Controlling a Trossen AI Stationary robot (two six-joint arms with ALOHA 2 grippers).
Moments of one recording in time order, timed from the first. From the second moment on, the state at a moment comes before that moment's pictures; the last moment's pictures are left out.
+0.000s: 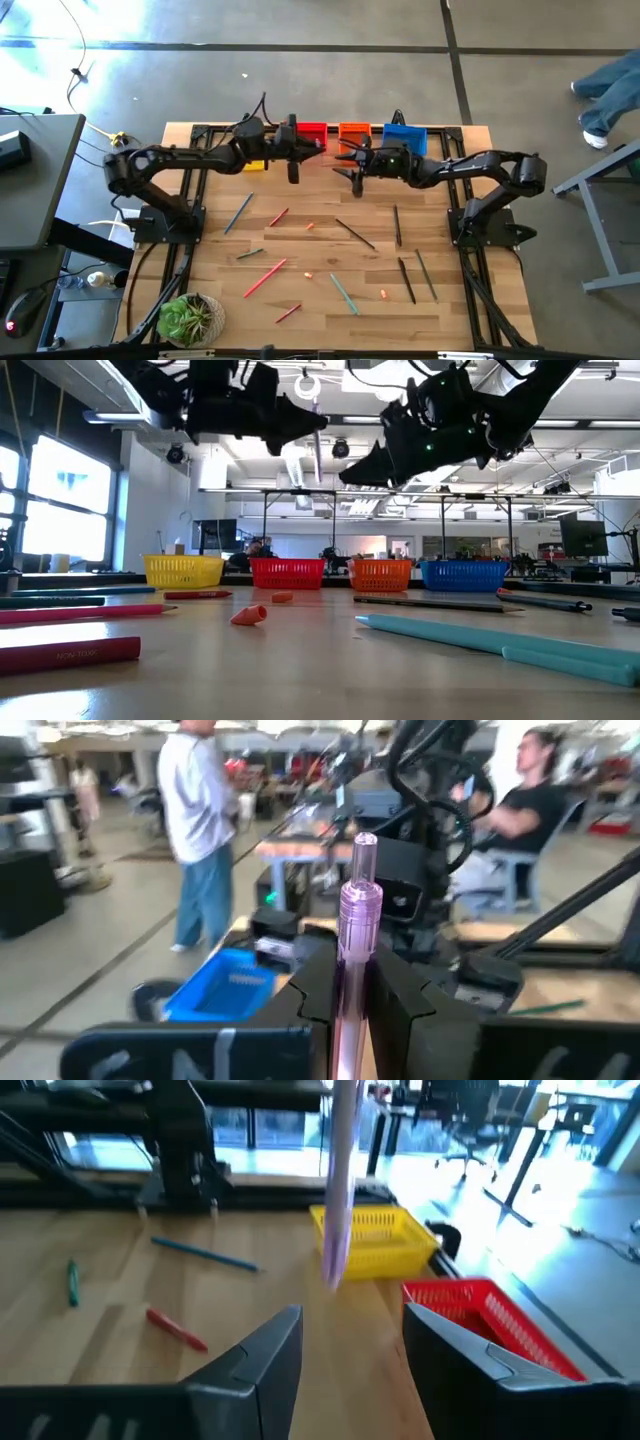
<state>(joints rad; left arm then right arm) 0.58 1.48 0.81 0.66 0.37 0.04 -0.37 1.52 0.70 0.60 -0.15 -0.16</state>
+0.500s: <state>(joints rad) 0.77 1.29 0.88 -0.20 -0.01 0.00 -0.39 1.52 0.70 0.49 -0.06 -0.24</state>
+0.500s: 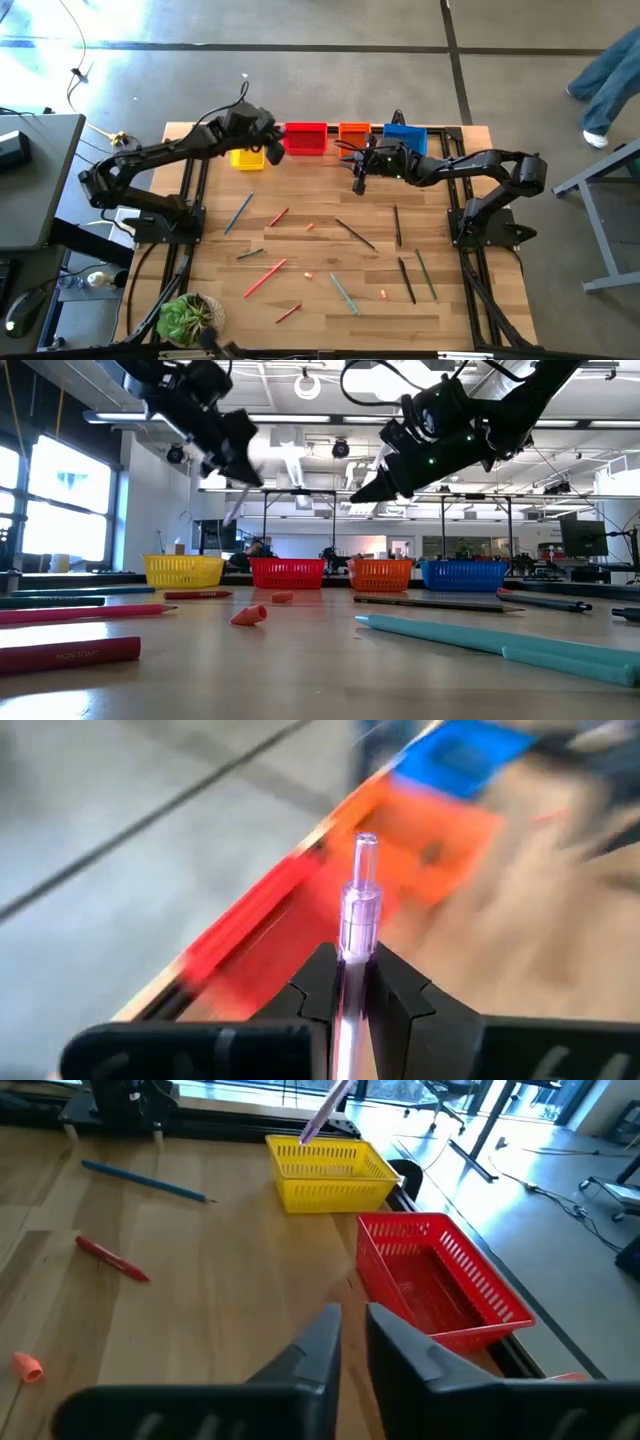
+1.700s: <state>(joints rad) 0.88 1.47 0.92 -0.43 -0.28 -0.17 -0.39 1.52 0.70 0.47 -0.06 -0.27</state>
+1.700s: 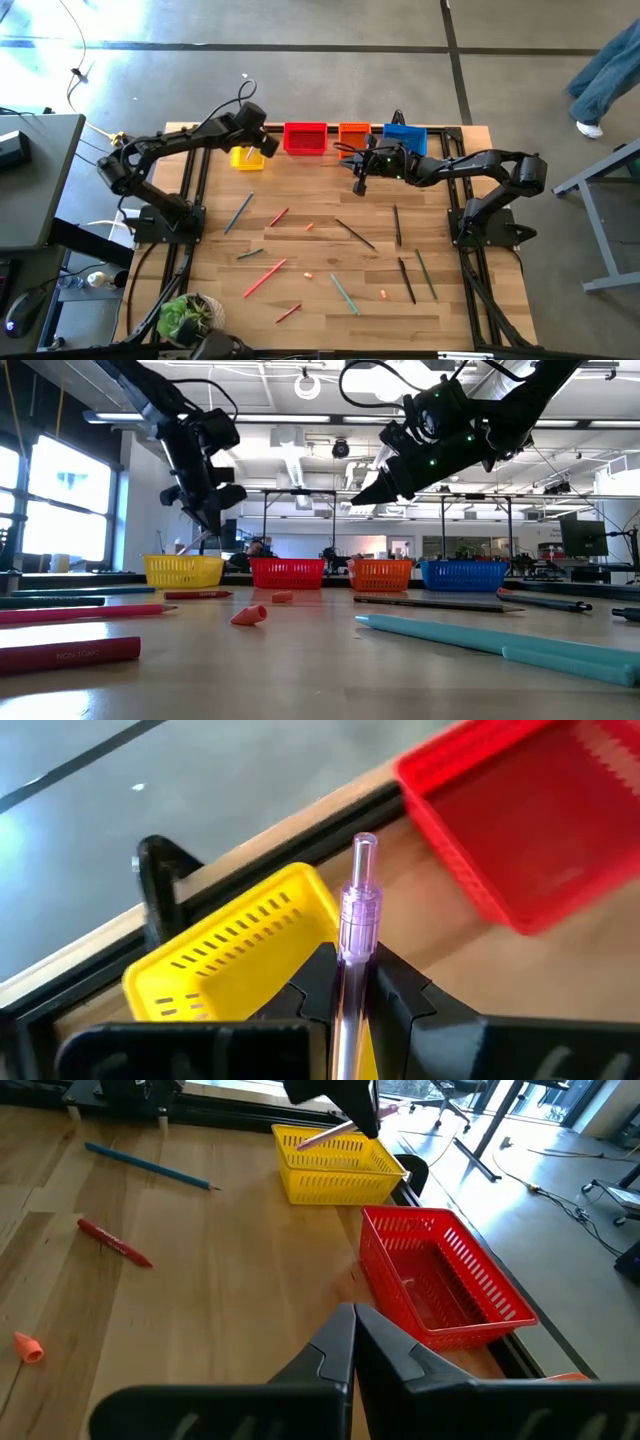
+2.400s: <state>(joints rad) 0.85 1.57 1.00 -0.51 -0.37 -0.26 -0.39 1.52 0.70 0.47 -0.06 -0.27</state>
